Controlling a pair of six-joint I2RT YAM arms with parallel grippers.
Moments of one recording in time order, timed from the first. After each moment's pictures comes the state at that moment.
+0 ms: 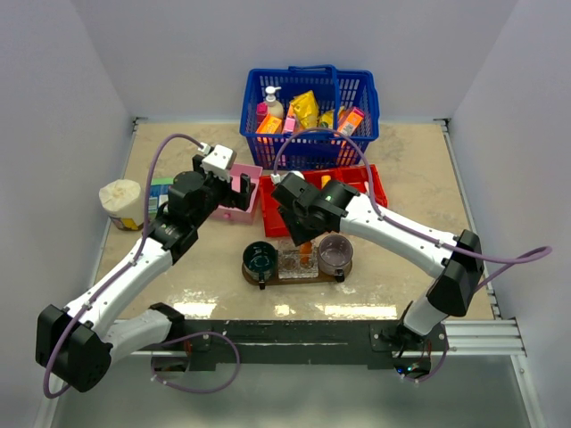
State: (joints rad) left arm -0.47 1.05 0.80 0.05 -0.03 -0.02; right arm 0.98 1.62 1.53 -1.07 0.28 0.43
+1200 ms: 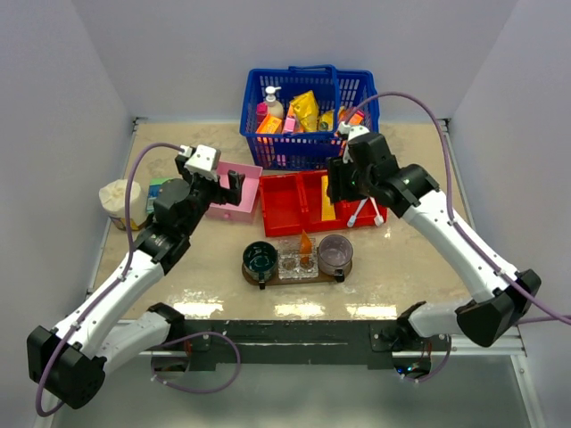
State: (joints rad) left arm -0.47 0.94 0.77 0.10 -0.14 -0.02; right arm 0.61 1.35 1.45 -0.87 0.14 0.31
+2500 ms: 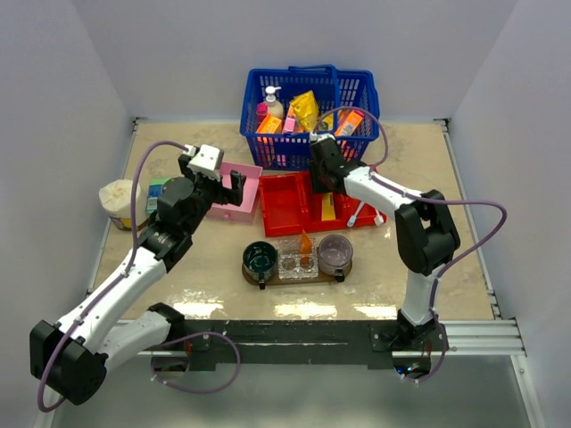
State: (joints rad) left arm -0.47 0.97 0.77 0.10 -0.14 -0.01; right arm 0.52 1.91 1.42 -0.40 0.27 0.24
